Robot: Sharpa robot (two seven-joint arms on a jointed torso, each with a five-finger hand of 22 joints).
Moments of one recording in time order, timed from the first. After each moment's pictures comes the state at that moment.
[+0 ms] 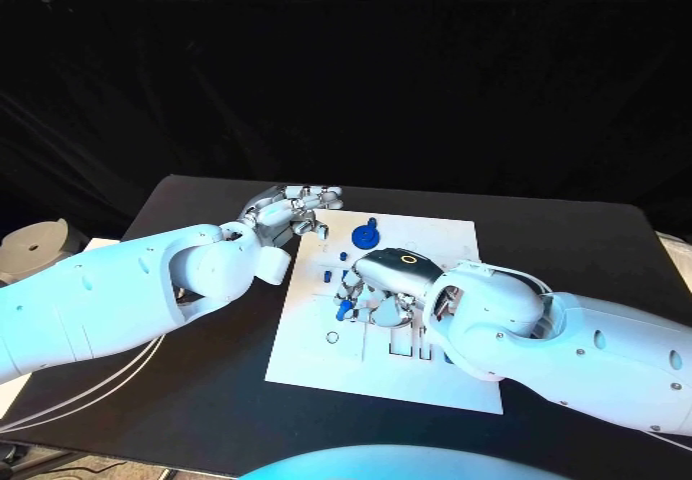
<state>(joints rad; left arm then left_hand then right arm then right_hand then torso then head) 1.15 -0.81 -0.02 1.50 0.09 -0.16 0.31 1.34 -0.14 0.46 0.00 0.15 1.04 0.17 0.10 0.07 1.15 0.10 0.18 0.07 1.34 0.01 1.20 0.78 0.16 1.26 0.11 0.63 0.82 1.01 -0.74 0.05 1.82 -1.66 -0.18 -0.21 1.50 -0.08 0.36 0.15 0.05 1.16 0.12 0.07 0.08 1.21 0.06 0.10 0.06 1.46 -0.02 1.26 1.11 0.10 1.39 0.08 1.22 1.03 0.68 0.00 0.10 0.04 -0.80</state>
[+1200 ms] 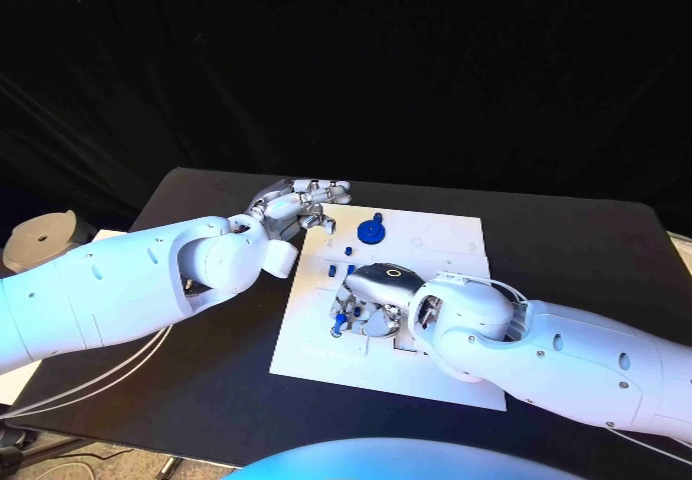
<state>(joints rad) 1.15 -0.81 -0.02 1.50 0.09 -0.15 0.31 1.34 -0.14 0.46 0.00 0.15 1.04 0.17 0.10 0.07 1.15 0.10 0.18 0.07 1.34 0.01 1.20 0.78 0.16 1.26 0.11 0.63 0.82 0.97 -0.64 0.03 1.70 -1.68 -0.13 -0.17 1.50 -0.08 0.37 0.15 0.05 1.15 0.12 0.06 0.08 1.21 0.06 0.10 0.06 1.46 -0.02 1.26 1.11 0.10 1.39 0.08 1.22 1.03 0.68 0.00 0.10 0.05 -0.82</state>
